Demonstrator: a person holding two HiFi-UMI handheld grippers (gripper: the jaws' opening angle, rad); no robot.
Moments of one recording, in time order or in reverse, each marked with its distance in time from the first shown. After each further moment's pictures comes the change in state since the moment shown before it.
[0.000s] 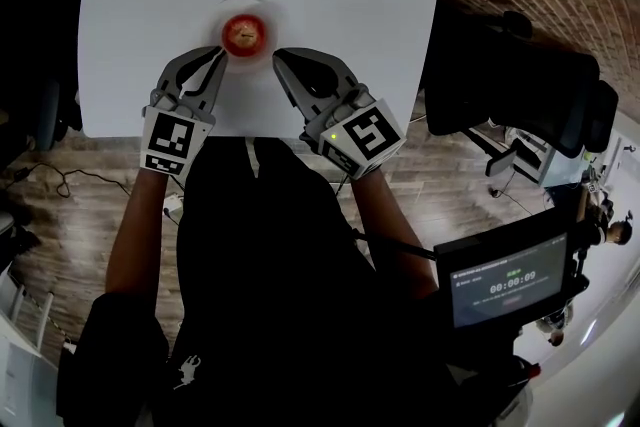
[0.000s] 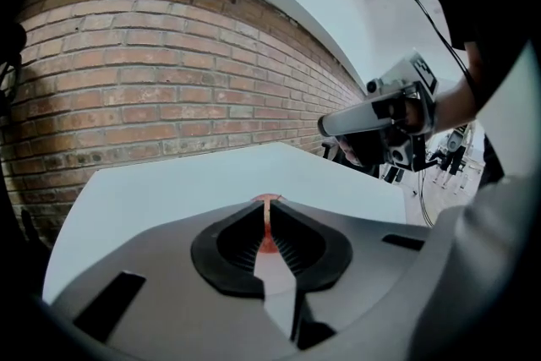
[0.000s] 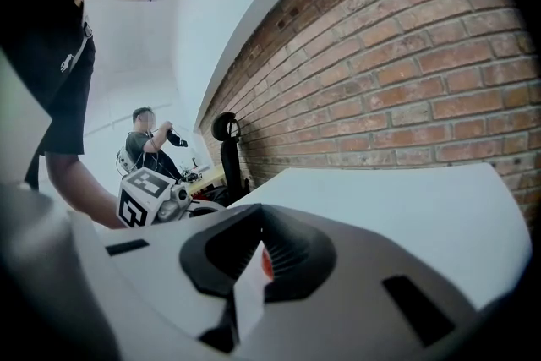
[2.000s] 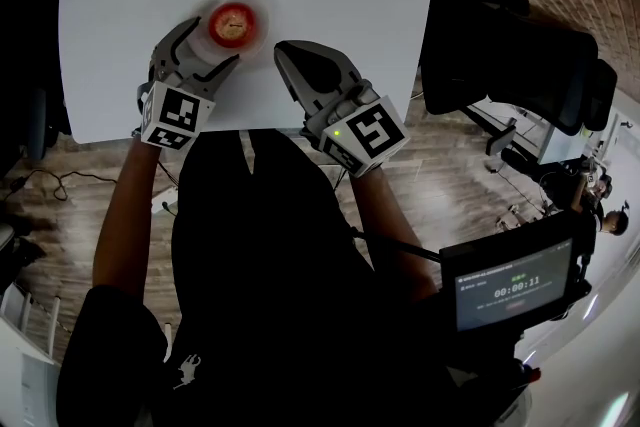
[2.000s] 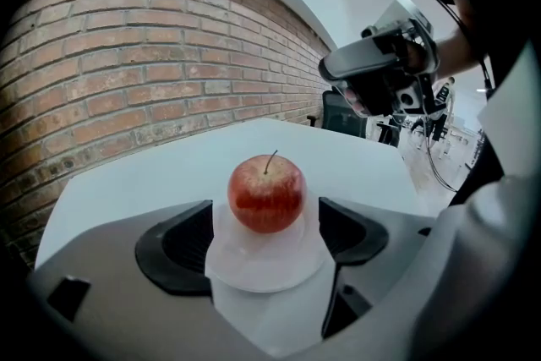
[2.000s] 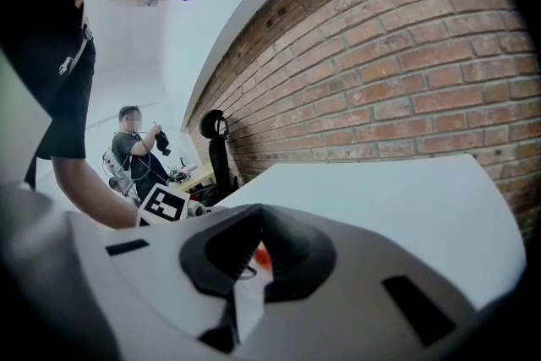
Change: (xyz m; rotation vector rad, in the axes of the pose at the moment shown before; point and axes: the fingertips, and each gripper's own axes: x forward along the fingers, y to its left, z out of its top) left arm 0.044 -0.004 -0.045 0.158 0.133 -0.095; right arm -0.010 -0.011 -0.006 0.039 0.017 -0.077
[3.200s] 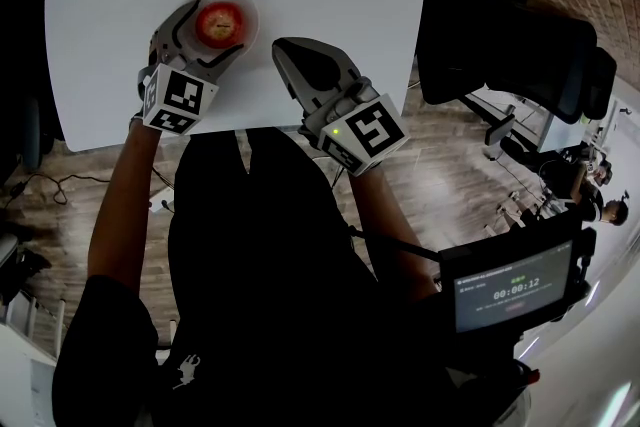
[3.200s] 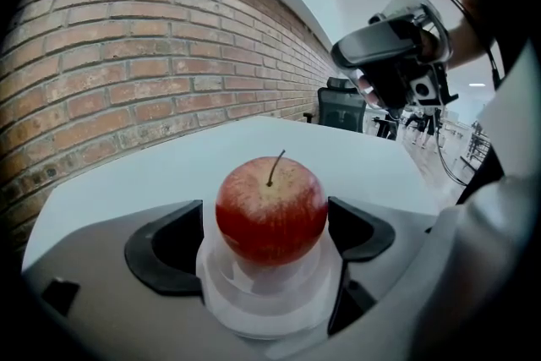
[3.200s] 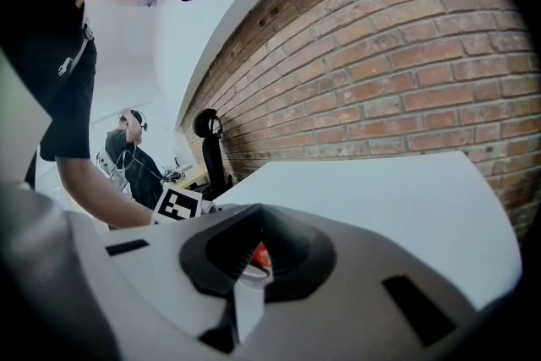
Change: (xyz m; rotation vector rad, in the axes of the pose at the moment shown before) left arm 0.030 0.004 0.007 0.043 -0.001 -0.024; right arm -0.005 -0.008 -0.003 0.023 0.001 -0.043
